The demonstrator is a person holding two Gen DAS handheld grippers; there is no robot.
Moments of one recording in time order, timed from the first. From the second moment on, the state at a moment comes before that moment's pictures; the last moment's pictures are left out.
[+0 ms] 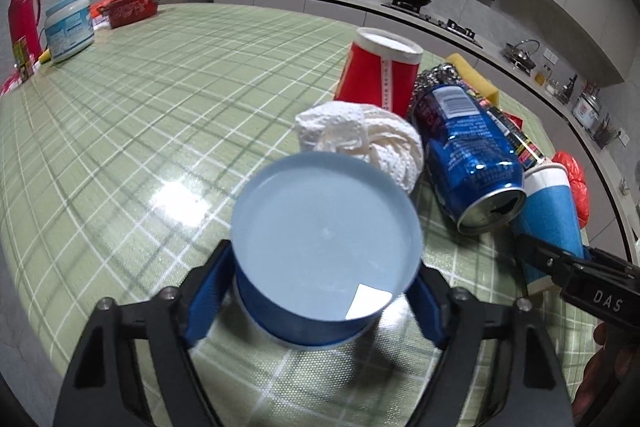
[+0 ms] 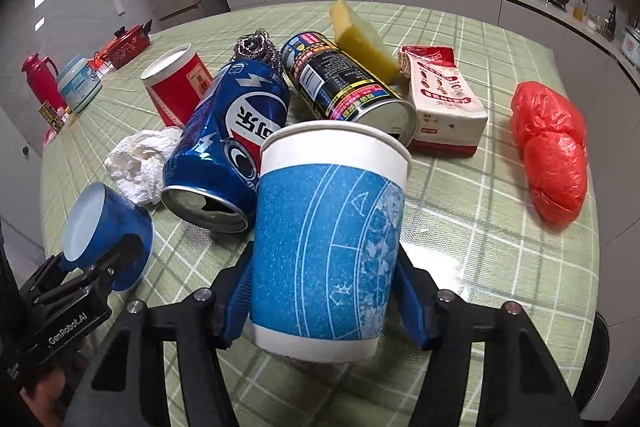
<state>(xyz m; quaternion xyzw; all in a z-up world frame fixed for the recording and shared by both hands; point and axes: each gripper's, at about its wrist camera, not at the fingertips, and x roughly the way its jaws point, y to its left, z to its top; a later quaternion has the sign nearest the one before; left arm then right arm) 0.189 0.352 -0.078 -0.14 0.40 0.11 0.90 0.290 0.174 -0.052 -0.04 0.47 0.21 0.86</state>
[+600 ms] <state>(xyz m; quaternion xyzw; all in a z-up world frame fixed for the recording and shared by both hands) 0.174 0.350 -0.066 -0.14 0.39 0.12 0.90 0.275 0.163 -0.039 -0.04 0.46 0.21 0.86</state>
